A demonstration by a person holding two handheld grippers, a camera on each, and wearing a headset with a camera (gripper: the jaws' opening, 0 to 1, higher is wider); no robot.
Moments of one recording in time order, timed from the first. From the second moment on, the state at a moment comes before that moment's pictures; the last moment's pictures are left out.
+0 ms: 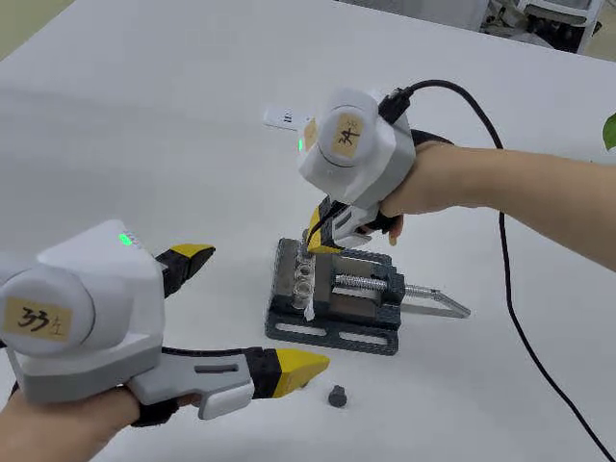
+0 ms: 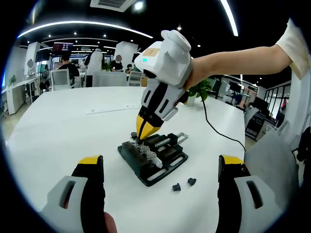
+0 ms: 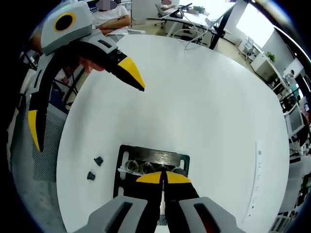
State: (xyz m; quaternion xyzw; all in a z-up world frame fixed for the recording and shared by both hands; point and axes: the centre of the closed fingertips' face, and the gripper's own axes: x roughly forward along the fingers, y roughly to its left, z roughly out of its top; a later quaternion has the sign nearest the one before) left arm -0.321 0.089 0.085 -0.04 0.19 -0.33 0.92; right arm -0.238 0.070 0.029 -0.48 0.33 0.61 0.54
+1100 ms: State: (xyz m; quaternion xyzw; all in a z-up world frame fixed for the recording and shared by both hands) left arm -0.332 0.093 0.093 -0.02 0.18 -0.35 0.92; right arm -0.303 0.034 0.041 -0.35 0.33 0.61 0.63
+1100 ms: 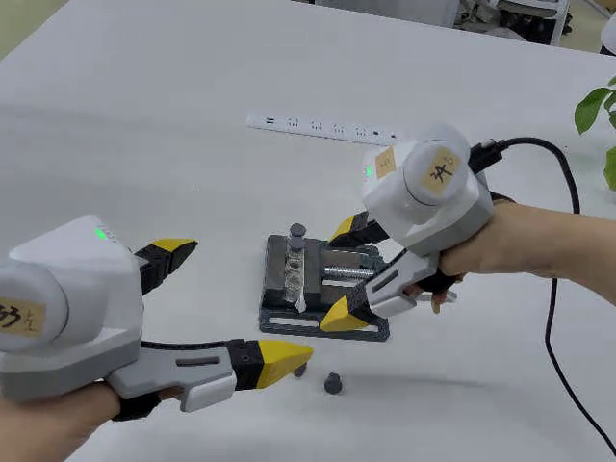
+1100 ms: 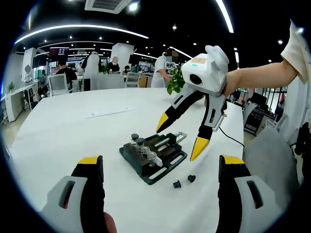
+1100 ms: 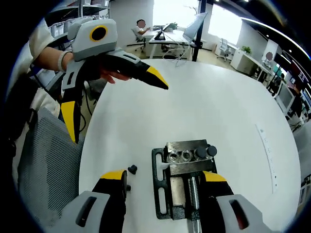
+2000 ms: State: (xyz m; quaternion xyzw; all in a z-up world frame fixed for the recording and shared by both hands) left arm -0.355 0.100 0.084 -0.01 0.19 -0.35 0.92; right arm -0.361 0.006 -0.024 -0.30 0.42 0.61 0.60
